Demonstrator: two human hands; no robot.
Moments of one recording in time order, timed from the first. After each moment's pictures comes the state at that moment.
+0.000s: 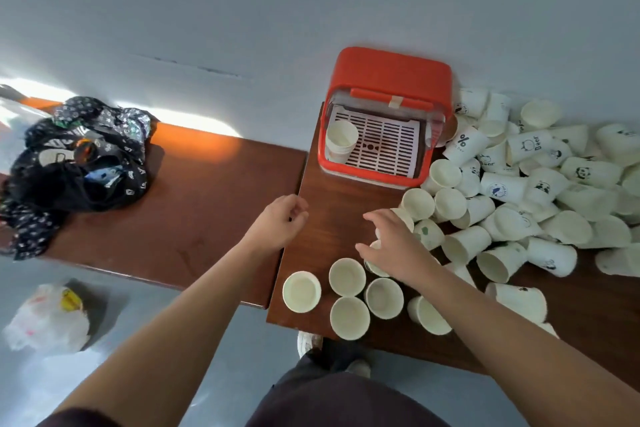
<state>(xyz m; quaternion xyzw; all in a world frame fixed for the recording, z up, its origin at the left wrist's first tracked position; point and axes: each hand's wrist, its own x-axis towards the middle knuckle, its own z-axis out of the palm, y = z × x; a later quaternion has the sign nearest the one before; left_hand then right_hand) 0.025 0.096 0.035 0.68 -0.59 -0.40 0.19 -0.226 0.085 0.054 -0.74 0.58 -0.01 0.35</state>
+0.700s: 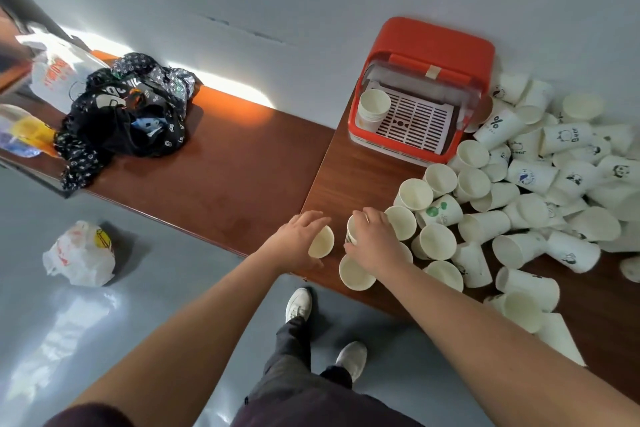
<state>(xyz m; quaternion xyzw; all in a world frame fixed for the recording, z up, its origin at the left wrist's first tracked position) 0.001 0.211 -0.017 0.64 -0.69 -0.33 -0.02 -0.192 0.155 -0.003 -0.82 0.52 0.07 0.21</state>
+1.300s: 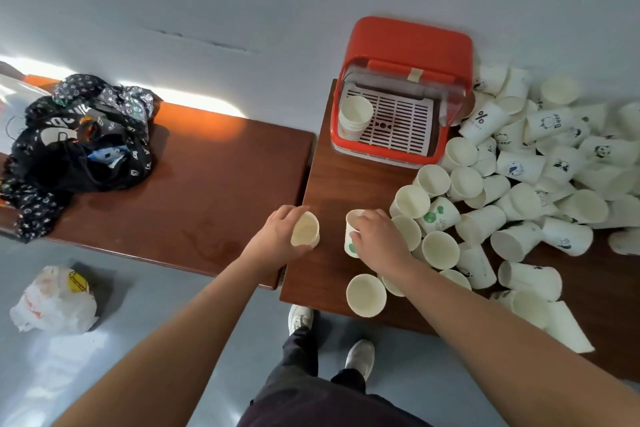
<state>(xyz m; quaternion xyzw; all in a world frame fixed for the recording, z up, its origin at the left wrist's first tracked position) 0.048 0.156 -0.022 0.66 -0.66 -0.35 0.12 -0.180 0.114 -0.004 -0.82 0.54 0.01 0.18</state>
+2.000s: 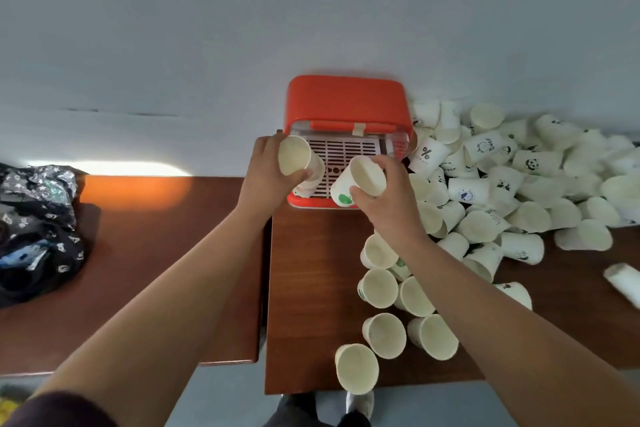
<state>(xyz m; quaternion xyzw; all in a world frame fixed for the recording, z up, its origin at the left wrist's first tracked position) 0.016 -0.069 0.067 0.63 -0.64 -0.30 0.31 -0.195 -0.012 0.094 -0.57 0.70 -0.32 0.28</state>
